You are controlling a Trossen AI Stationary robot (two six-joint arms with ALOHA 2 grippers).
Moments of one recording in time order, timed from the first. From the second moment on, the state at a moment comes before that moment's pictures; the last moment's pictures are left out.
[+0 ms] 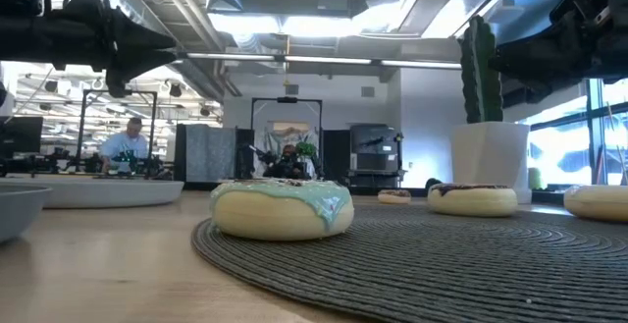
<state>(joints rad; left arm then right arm) 0.20 0.00 0.01 0.13 -0.25 -0.37 0.04 0.00 0.01 0.05 0.19 0.15</state>
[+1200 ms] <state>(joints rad) 0.20 0.01 0.01 0.05 -0.01 -0.45 0.04 0.00 0.01 0.06 0.24 0.10</state>
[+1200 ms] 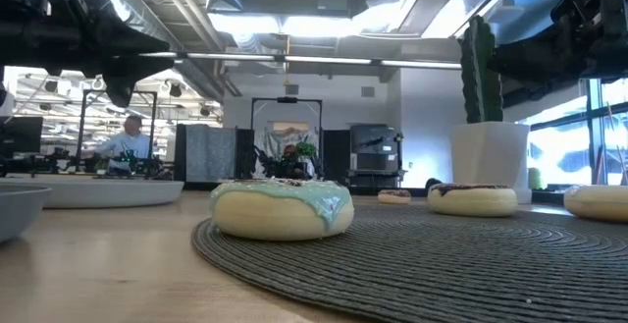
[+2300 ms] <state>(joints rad) 0.20 0.20 0.03 0.21 -0.11 -0.53 0.04 0.00 0.01 0.06 0.24 -0.04</state>
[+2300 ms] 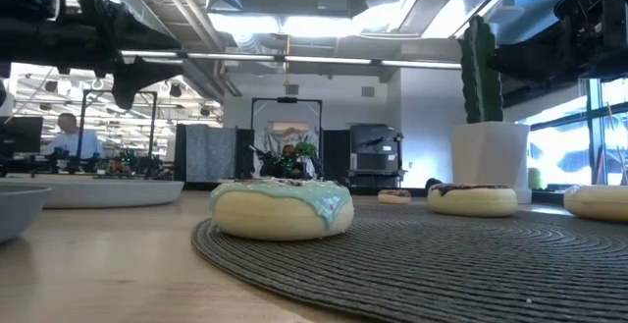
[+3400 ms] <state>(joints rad) 0.20 1.84 1.01 0.05 -0.10 -0.23 0.04 0.00 0.01 0.06 0.24 -0.03</state>
